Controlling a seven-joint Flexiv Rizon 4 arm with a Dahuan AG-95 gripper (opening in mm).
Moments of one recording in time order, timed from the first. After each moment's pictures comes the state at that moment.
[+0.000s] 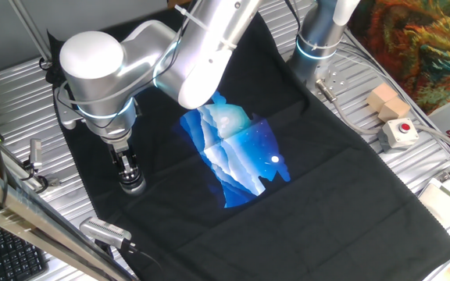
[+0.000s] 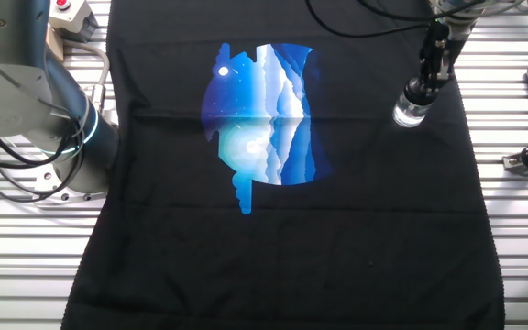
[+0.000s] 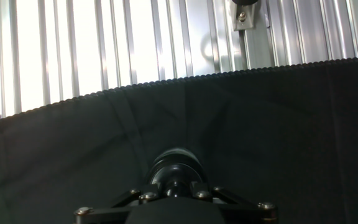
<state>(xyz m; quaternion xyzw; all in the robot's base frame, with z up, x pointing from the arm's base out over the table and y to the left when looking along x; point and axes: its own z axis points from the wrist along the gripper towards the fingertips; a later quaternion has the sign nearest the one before) 0.669 0.109 0.126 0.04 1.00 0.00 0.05</state>
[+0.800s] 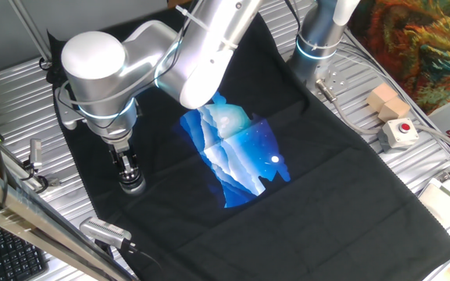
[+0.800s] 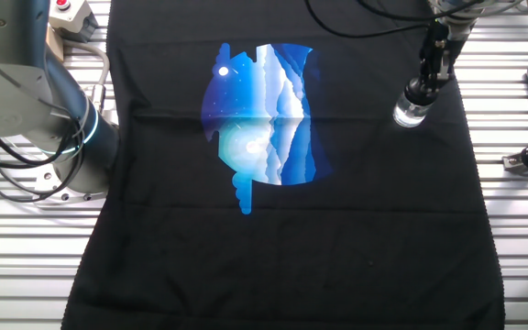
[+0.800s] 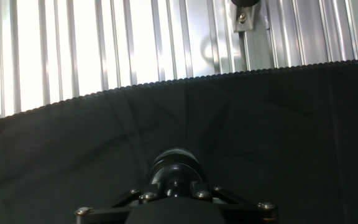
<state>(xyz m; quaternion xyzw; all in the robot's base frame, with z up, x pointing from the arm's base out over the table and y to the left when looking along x) 0.669 0.109 0.126 0.04 1.00 -0.01 0.05</state>
